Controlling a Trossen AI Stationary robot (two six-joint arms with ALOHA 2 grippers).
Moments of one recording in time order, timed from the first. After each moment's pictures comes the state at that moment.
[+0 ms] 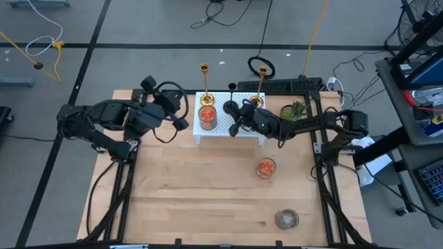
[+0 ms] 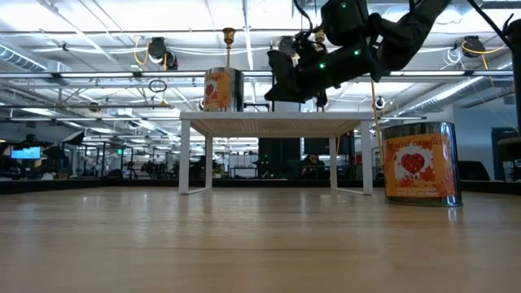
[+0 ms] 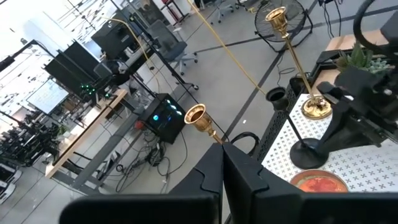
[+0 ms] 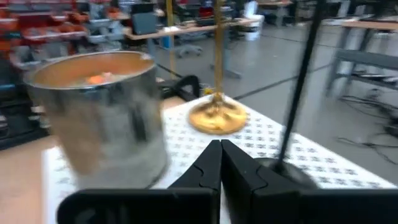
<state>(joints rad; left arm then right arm) -0.17 1.32 1.67 -0.86 -1.05 0.13 -0.21 1.64 0.80 0.69 0.36 0.12</state>
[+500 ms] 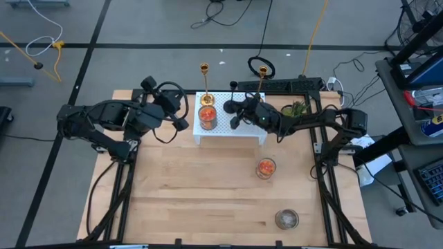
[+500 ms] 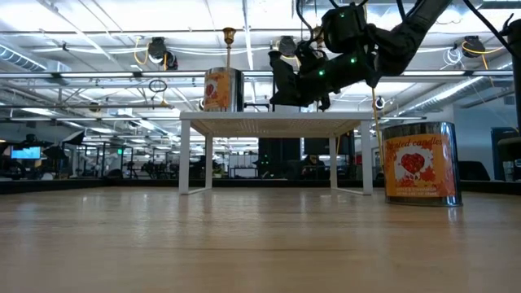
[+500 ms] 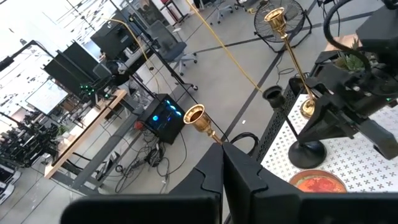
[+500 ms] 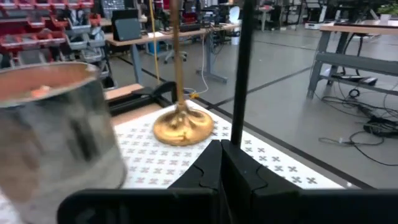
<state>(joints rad) -0.17 1.32 1.67 -0.86 -1.05 0.13 -0.29 1.65 0.80 0.73 0.36 0.11</state>
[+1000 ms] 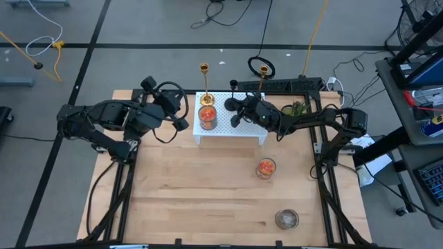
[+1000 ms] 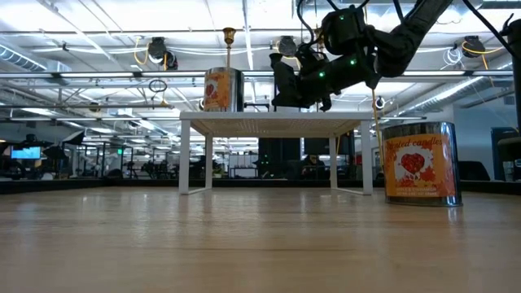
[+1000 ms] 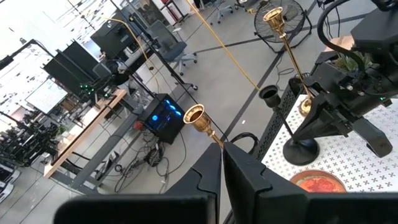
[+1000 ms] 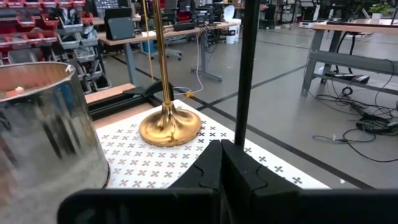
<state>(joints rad) -0.17 1.32 1.67 -0.86 -1.05 0.12 -0.31 1.65 0.80 0.72 0.36 0.11</state>
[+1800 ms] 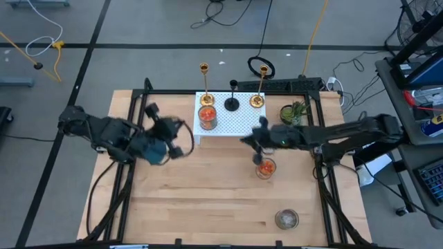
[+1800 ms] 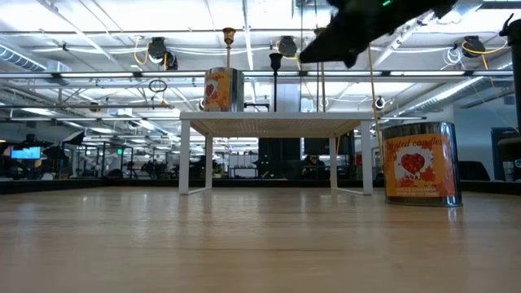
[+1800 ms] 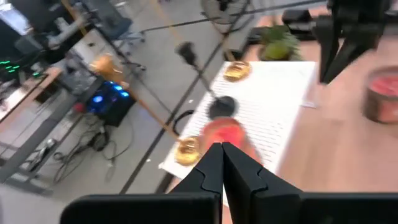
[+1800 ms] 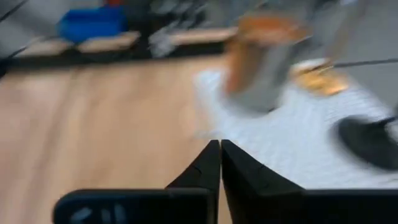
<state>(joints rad) -0.37 1.32 1.60 -1.13 -0.97 -0.31 0.03 1.24 0.80 0.05 0.24 0.09</state>
